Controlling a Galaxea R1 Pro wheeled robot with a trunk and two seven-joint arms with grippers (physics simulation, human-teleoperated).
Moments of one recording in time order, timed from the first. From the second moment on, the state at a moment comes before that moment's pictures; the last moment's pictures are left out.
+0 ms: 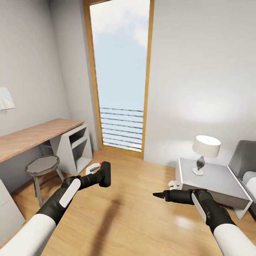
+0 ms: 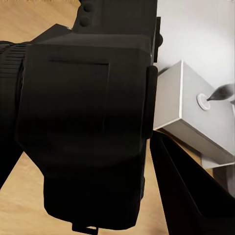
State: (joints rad) left arm -0.67 0.11 -0.23 -0.90 0.82 0.59 -0.01; right arm -0.61 -0.17 -0.02 -0.76 -0.06 0.64 0.87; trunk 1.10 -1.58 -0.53
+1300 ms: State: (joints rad) left arm -0.67 0.12 -0.15 -0.83 0.83 0.60 -0.01; right arm -0.61 -0.17 -0.02 -0.76 -0.06 0.64 0.88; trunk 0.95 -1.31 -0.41
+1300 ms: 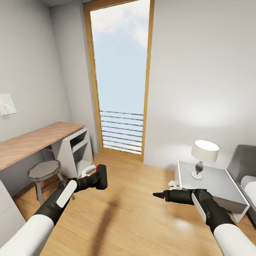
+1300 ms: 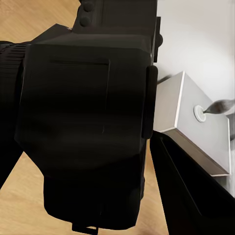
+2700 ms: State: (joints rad) left arm -0.67 0.11 -0.16 -0.85 0.82 0.58 -0.01; right arm -0.61 -0.17 -0.02 -0.76 -0.06 0.64 0.88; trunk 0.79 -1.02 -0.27
